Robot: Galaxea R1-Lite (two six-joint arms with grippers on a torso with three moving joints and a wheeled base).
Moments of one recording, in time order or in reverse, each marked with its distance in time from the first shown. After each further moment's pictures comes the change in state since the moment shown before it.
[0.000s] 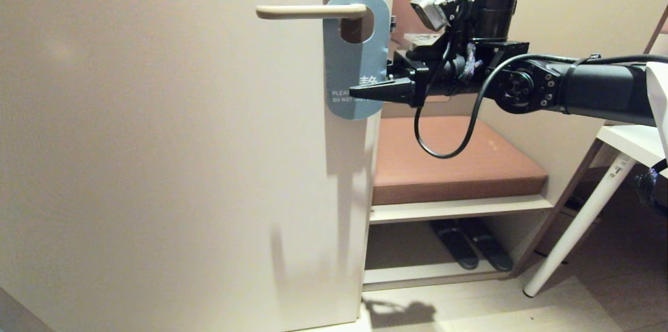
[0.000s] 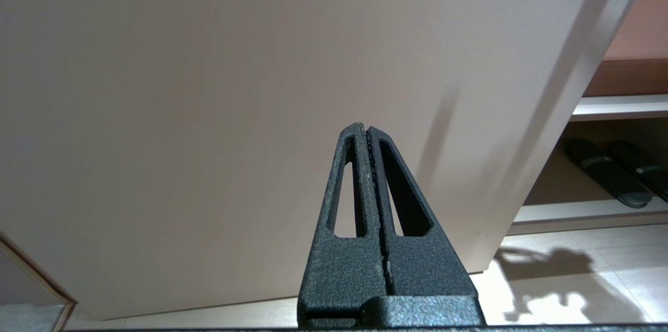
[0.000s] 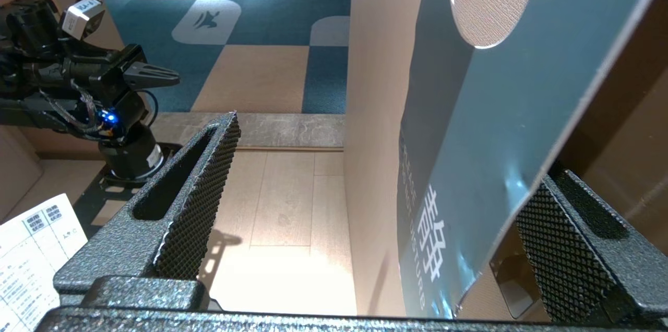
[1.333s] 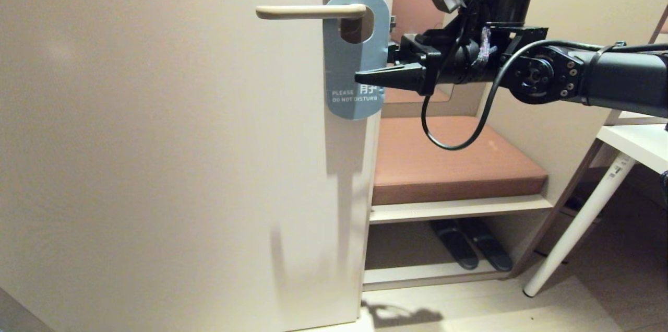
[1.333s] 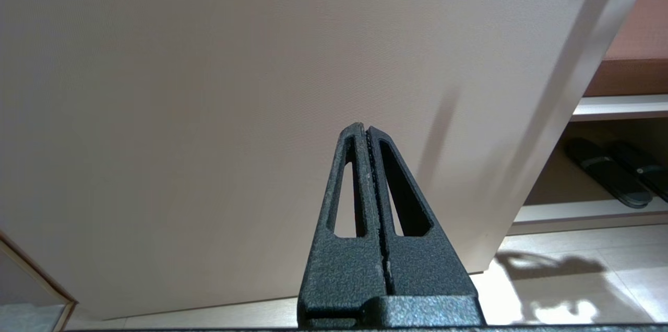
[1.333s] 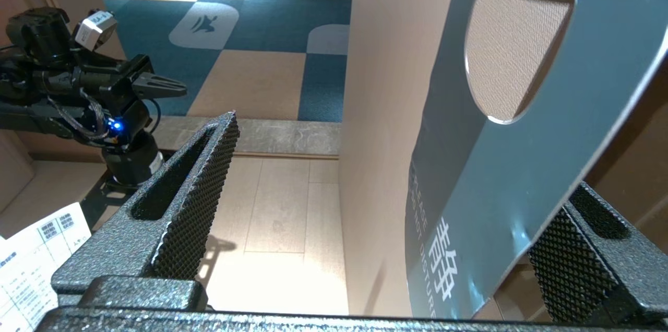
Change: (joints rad) left arm 0.000 0.000 0.000 0.000 0.001 0.000; right arm -0.001 -0.045 -0.003 0.002 0.001 0.012
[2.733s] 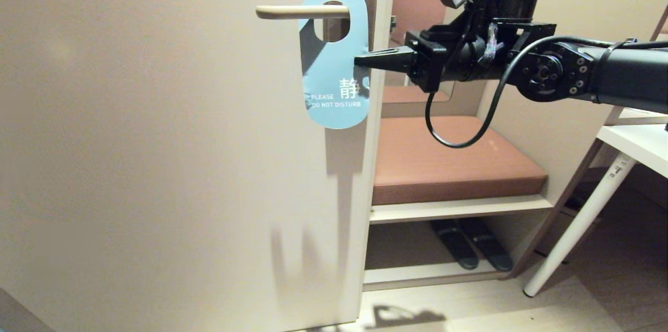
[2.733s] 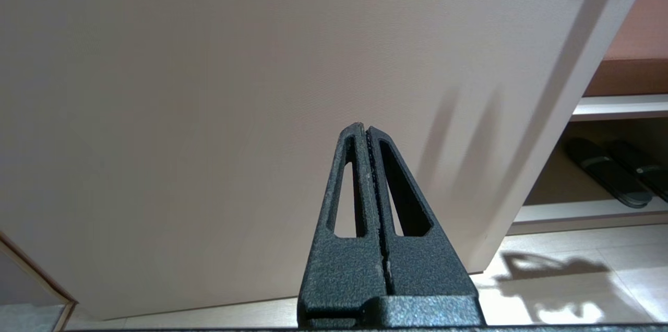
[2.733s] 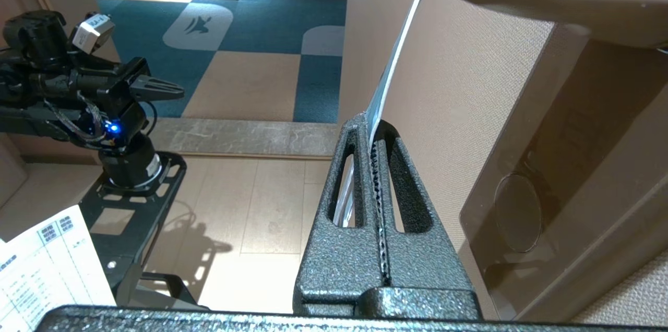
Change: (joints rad) left arm 0.000 0.000 0.000 0.000 0.000 0.000; right arm 0.000 -0.021 0.016 0.000 -0.006 -0.006
